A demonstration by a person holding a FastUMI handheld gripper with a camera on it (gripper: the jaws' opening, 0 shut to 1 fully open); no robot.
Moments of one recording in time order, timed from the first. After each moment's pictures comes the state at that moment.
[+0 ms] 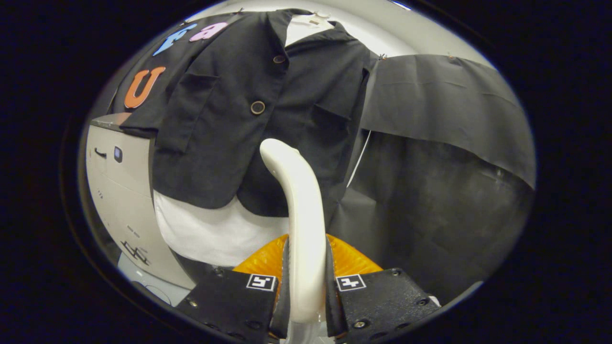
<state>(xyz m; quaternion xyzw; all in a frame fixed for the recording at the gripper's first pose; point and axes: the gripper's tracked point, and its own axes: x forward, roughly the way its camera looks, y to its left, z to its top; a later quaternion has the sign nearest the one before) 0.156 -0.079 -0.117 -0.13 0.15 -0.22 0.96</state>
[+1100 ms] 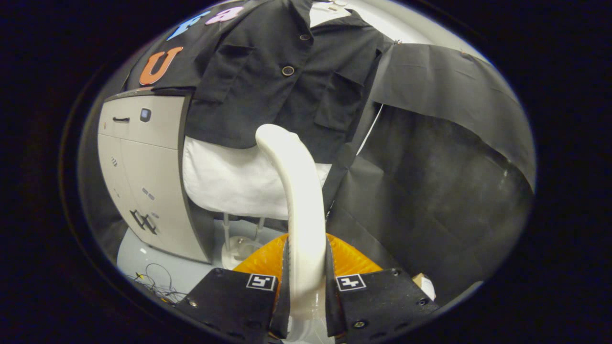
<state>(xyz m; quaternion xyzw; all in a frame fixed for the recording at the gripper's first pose) 0.055 -0.047 -0.158 -0.11 0.25 -0.20 0.94</state>
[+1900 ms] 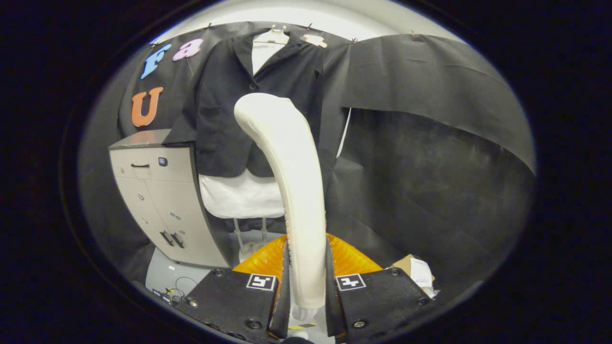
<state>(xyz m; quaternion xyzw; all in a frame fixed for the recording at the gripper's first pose) -0.089 -0.064 -0.044 -0.04 0.20 -0.18 0.96</state>
